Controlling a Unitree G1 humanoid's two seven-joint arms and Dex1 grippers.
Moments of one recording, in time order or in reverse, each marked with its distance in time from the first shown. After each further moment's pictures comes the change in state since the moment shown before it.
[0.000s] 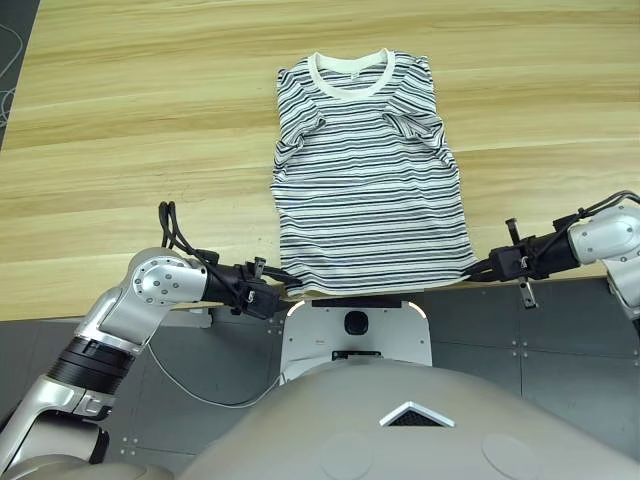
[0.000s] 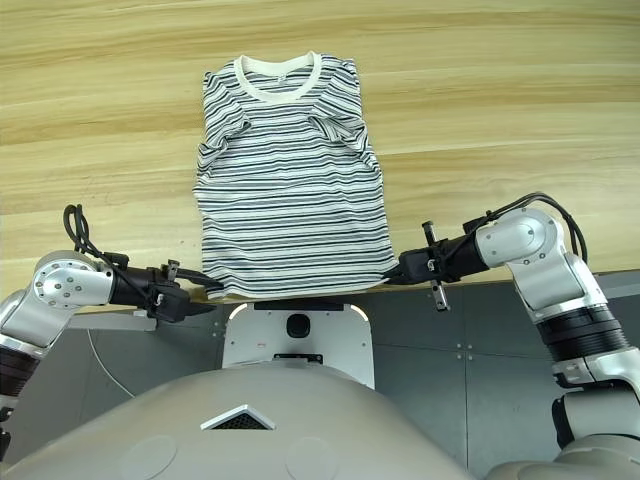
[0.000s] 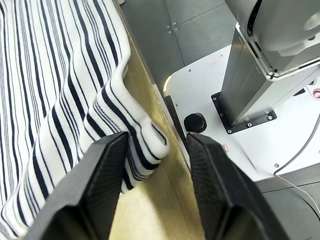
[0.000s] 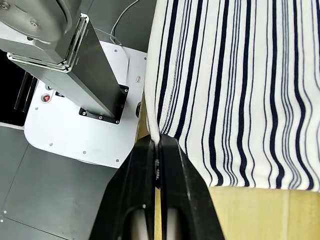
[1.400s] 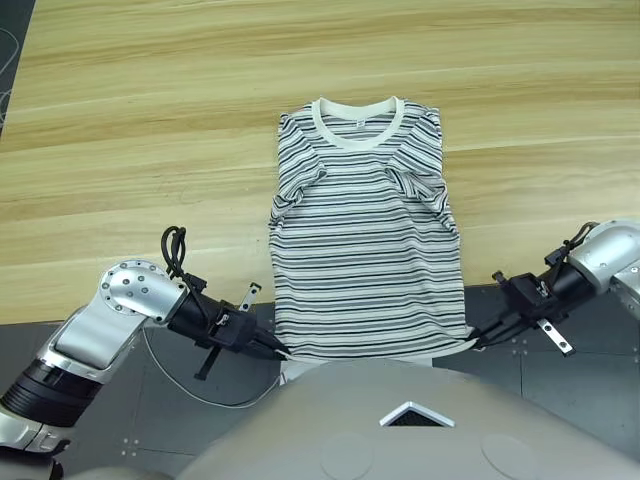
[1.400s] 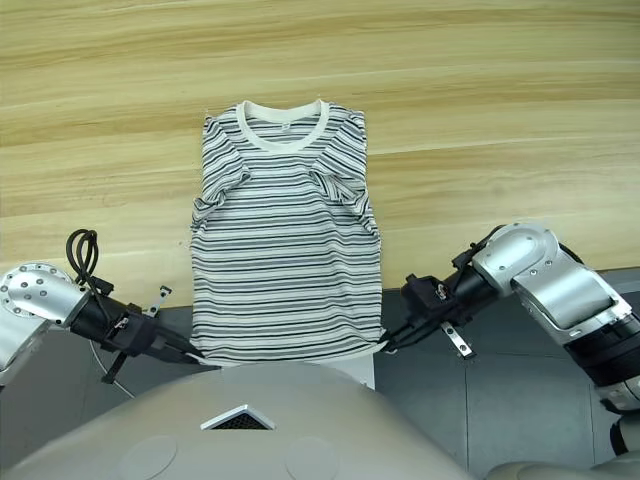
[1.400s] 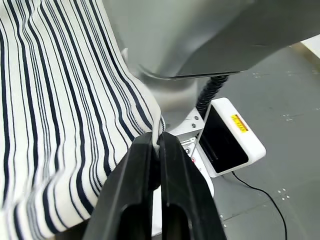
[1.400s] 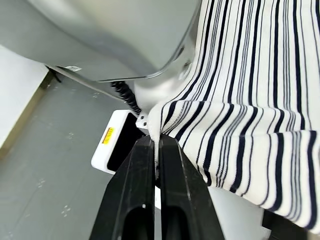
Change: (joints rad) left arm 0.153 0.179 0.035 -0.260 -0.482 0.369 -0.385; right arm 0.025 -0.245 0.221 -0.287 0.520 0.325 0.200
